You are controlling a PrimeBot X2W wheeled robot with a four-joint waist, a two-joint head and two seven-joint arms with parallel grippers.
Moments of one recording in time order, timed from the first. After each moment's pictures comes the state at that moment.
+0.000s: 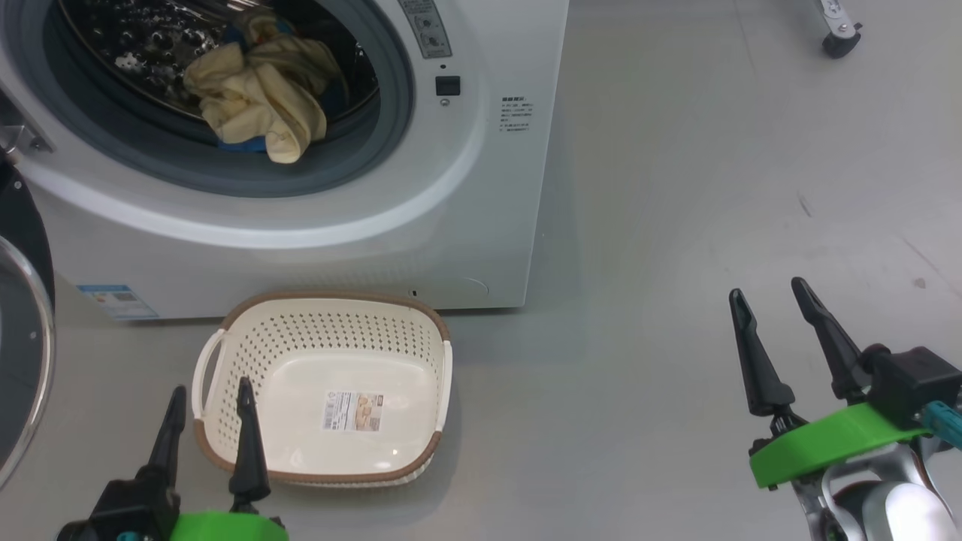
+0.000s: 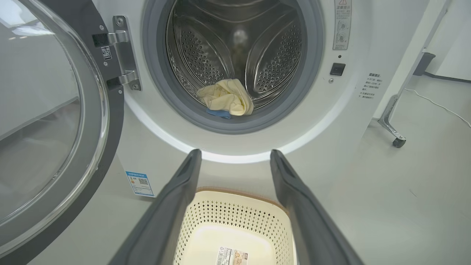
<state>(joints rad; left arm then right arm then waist) 0.04 0.21 -0.21 0.01 -0.32 0.25 -0.24 0.04 -0.04 0.00 -0.14 0.14 0.13 -0.06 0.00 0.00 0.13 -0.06</state>
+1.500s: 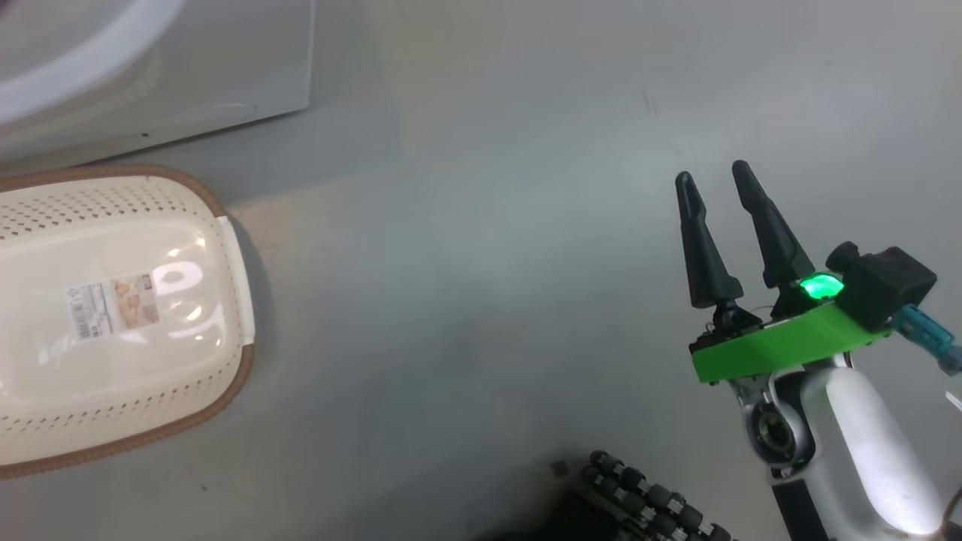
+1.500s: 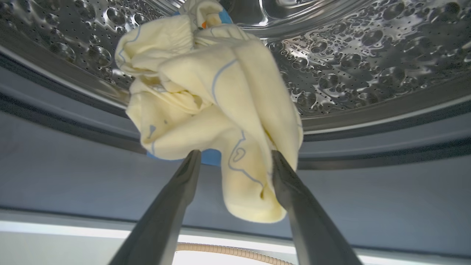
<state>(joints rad) -0.97 0.65 -0.03 0.39 -0.57 0.11 0.56 -0.27 -0.04 0.17 0.07 0.38 0.13 -0.25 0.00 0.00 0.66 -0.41</state>
